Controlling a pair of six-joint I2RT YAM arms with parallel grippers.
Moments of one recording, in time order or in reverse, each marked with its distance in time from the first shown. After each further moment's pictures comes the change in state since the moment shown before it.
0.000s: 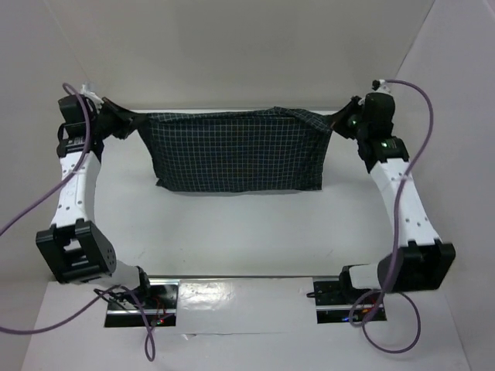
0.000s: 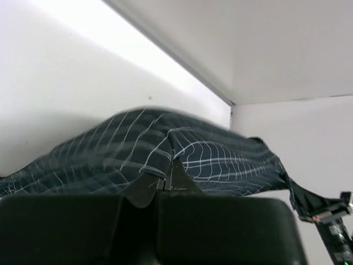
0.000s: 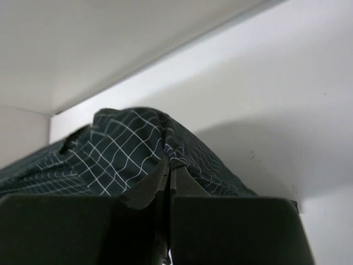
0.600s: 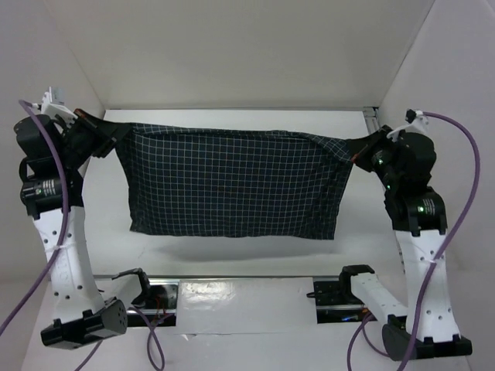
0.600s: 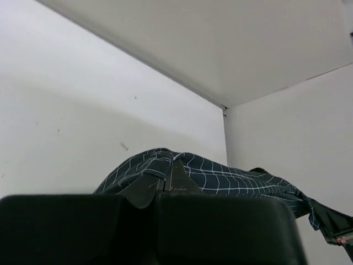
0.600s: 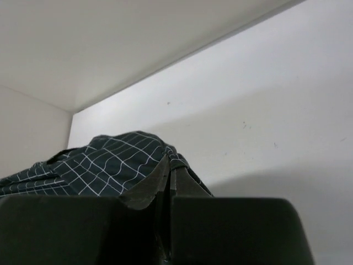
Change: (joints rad) left arm 0.047 -0.475 0.101 -0.390 -0.057 0.105; right arm 0.002 -0.528 -0.034 -0.338 0.056 -0.016
